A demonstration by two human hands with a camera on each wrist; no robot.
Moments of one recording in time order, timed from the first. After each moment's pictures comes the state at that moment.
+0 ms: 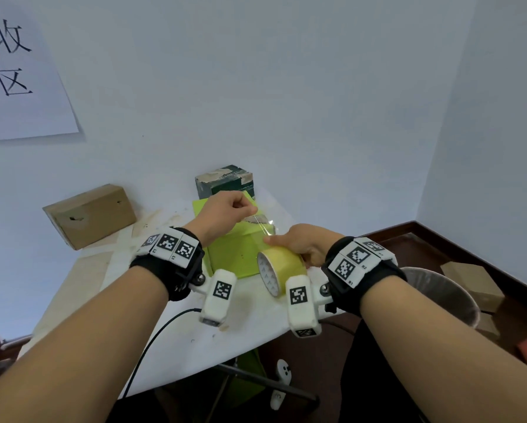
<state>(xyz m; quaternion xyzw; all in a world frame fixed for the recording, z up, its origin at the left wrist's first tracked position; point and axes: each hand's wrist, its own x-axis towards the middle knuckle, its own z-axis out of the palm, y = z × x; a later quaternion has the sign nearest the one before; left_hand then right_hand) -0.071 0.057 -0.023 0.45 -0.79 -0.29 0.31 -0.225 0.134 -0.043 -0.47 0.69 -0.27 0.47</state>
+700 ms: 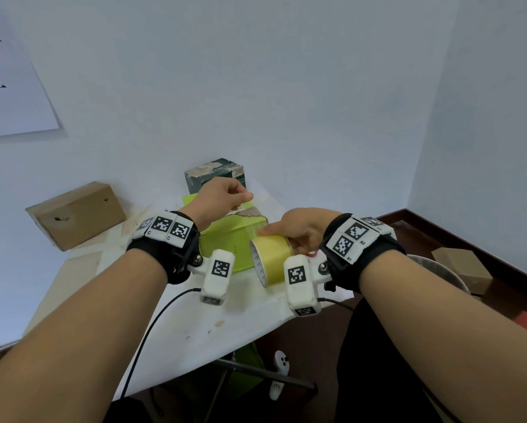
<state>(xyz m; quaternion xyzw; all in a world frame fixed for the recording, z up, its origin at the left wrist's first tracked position) -0.084 0.042 -0.016 0.44 -0.78 -0.32 0.30 -0.230 0.131 -0.030 -0.44 0.69 -0.24 0.52</state>
